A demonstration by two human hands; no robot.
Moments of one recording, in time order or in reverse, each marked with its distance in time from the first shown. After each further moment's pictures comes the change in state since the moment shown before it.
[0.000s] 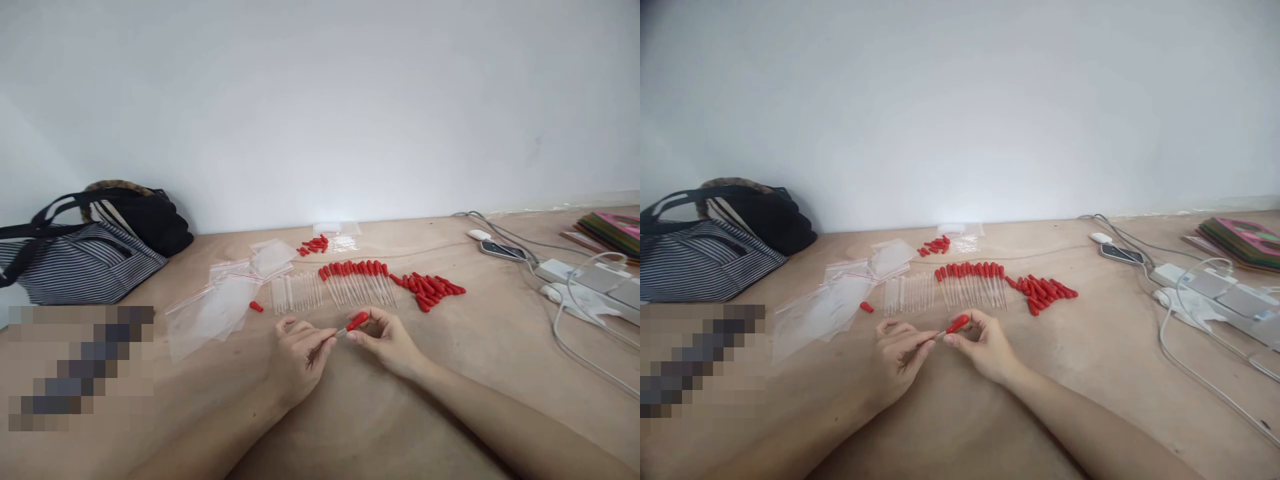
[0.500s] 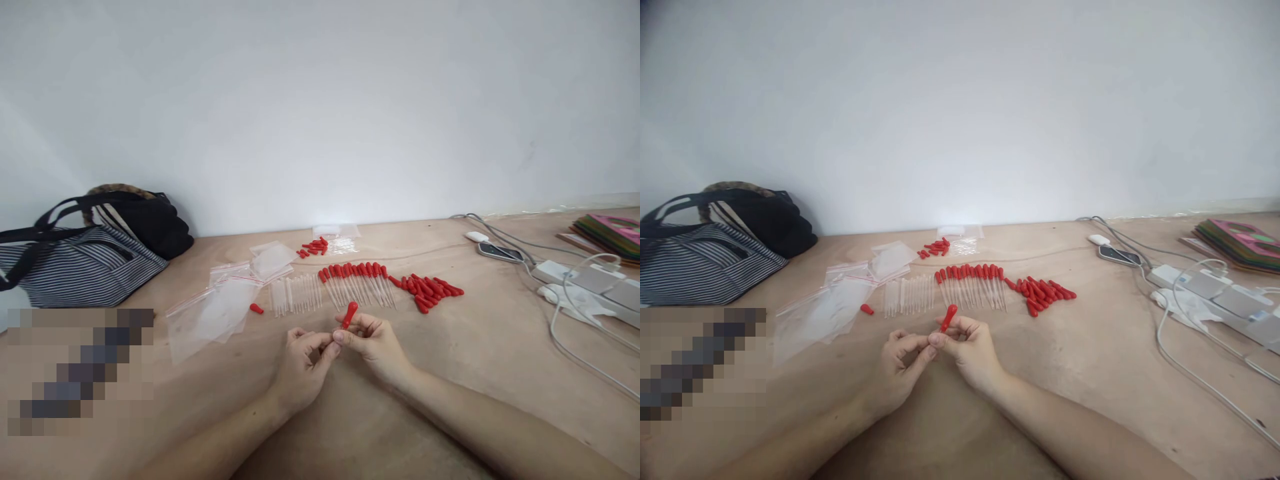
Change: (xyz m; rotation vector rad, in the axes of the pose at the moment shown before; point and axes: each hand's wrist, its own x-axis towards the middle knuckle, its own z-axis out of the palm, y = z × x) left_hand 0.001 0.008 0.002 -0.231 -0.166 -0.257; right_hand -0.001 -0.019 0.034 0.452 0.091 0.201
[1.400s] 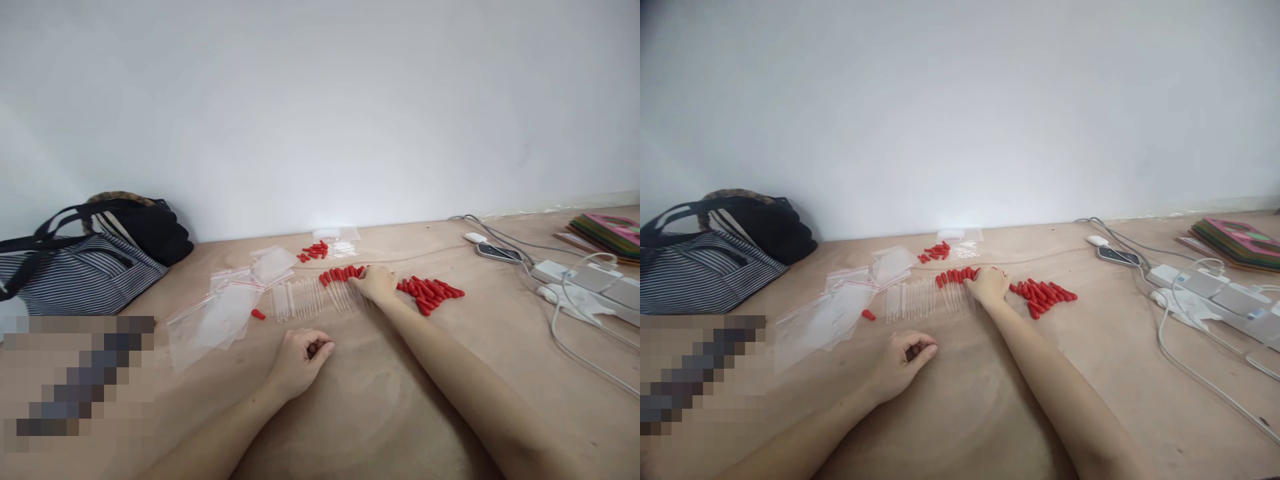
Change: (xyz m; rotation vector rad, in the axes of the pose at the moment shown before) left_hand 0.010 -0.028 -0.005 0.071 -0.115 -0.038; right_hand 0.120 -0.022 -0.043 -1.490 0.483 0.034
